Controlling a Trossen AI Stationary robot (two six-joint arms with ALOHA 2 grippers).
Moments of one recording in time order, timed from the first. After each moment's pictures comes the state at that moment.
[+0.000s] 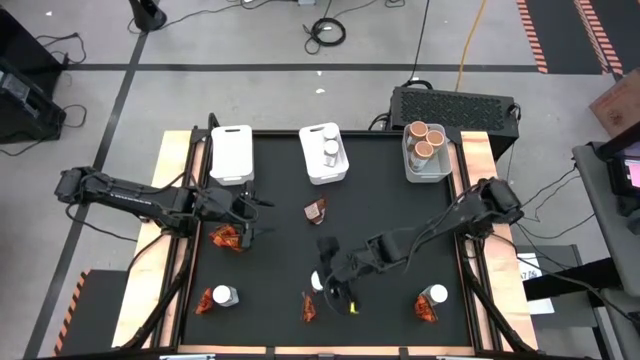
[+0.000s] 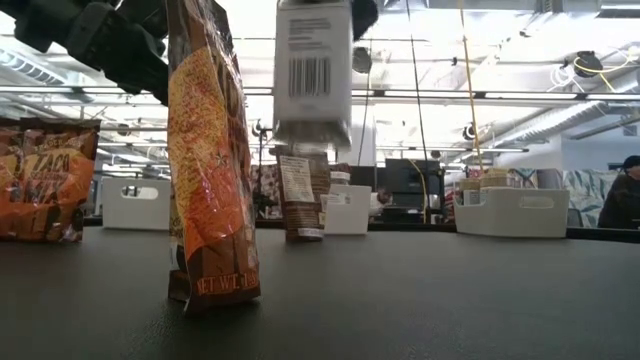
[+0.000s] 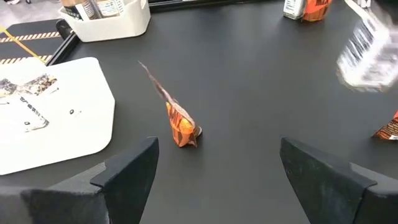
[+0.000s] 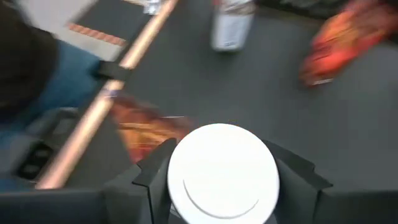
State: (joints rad) left arm -0.09 0.86 0.45 -0.06 -0.11 0.06; right arm 0.38 1.80 1.39 -0.25 0.09 0.01
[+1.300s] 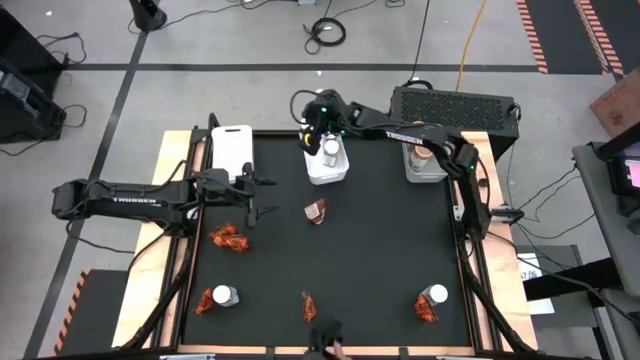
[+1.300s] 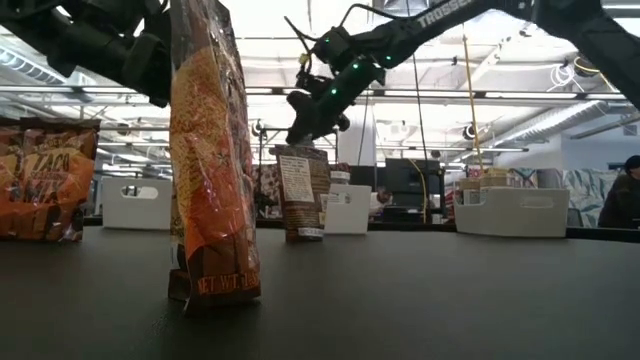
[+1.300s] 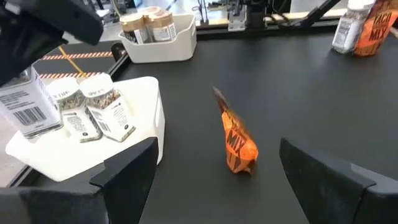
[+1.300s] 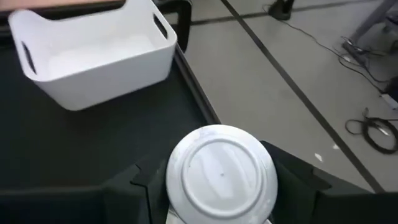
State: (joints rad) left arm 0.18 0.86 0.38 0.15 0.03 0.14; right arm -0.49 2.09 1.82 -0.34 0.05 -0.11
